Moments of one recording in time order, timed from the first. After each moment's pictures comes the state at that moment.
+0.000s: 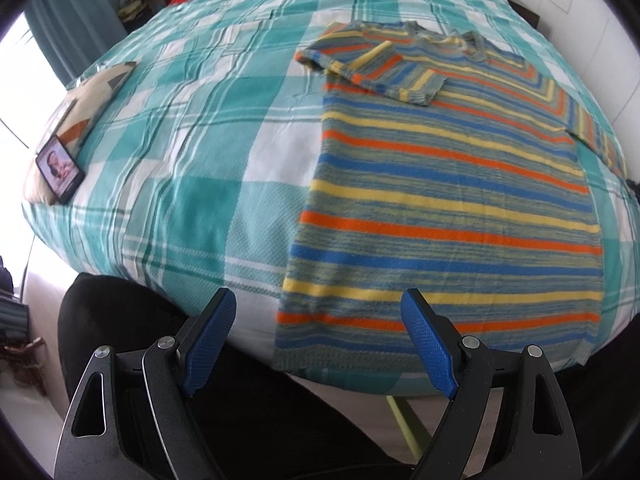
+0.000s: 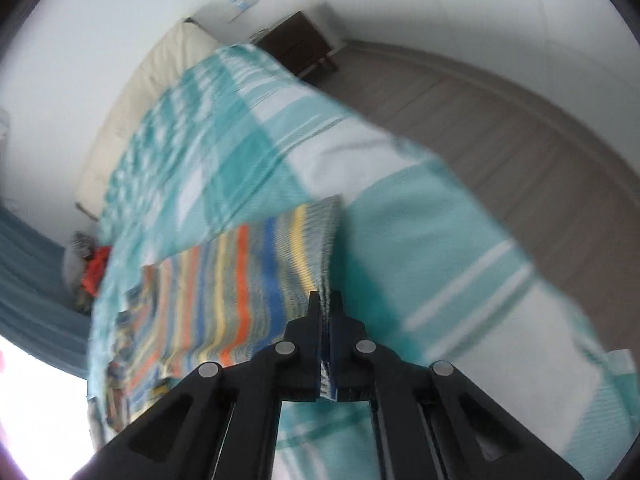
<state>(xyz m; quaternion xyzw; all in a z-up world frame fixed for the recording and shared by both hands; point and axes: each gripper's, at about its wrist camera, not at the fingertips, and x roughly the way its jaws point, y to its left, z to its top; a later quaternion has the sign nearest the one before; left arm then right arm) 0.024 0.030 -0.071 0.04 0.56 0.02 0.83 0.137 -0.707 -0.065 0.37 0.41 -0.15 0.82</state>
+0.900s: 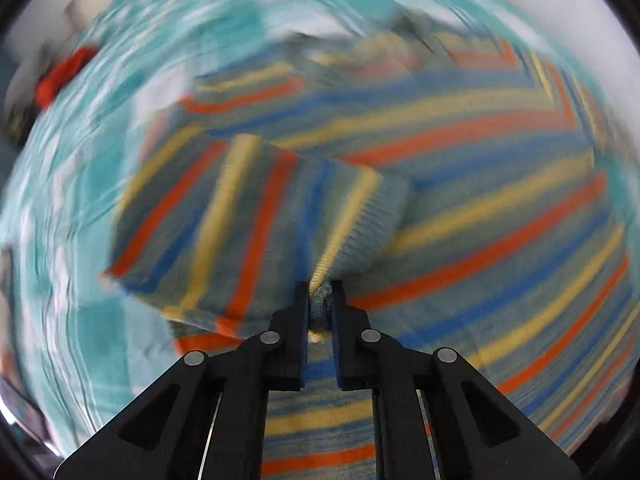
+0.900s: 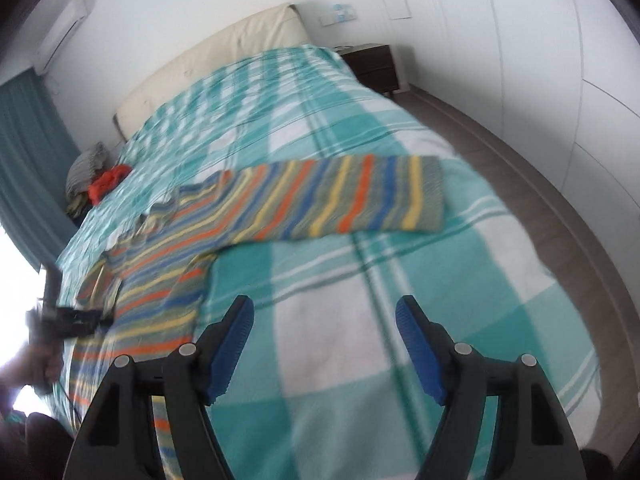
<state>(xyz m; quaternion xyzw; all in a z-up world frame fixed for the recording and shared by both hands) 0.242 -0.042 -0.113 0.12 0.54 -0.15 0.82 0.038 -0.570 -0.009 0.19 0.39 -0.08 0.90</state>
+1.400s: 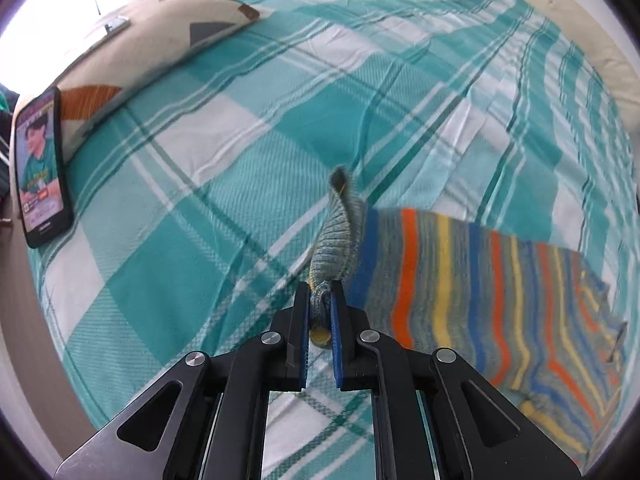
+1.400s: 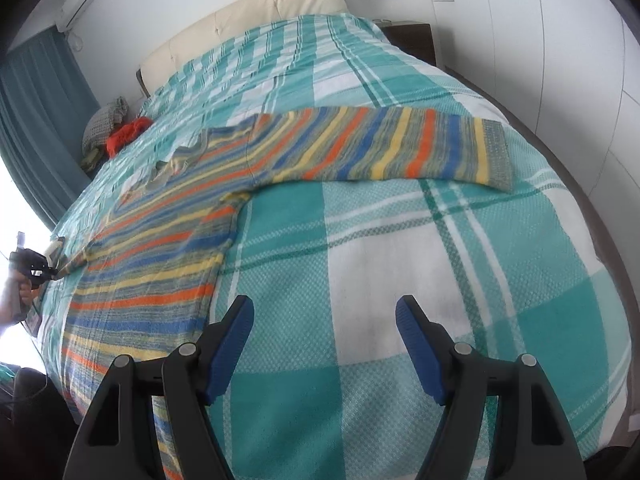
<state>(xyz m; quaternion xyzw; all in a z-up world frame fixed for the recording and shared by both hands) 0.263 0.244 -0.118 -0.19 0.54 0.19 0.80 0.051 -0.528 -0.041 0.16 0.44 -0.03 0.88</state>
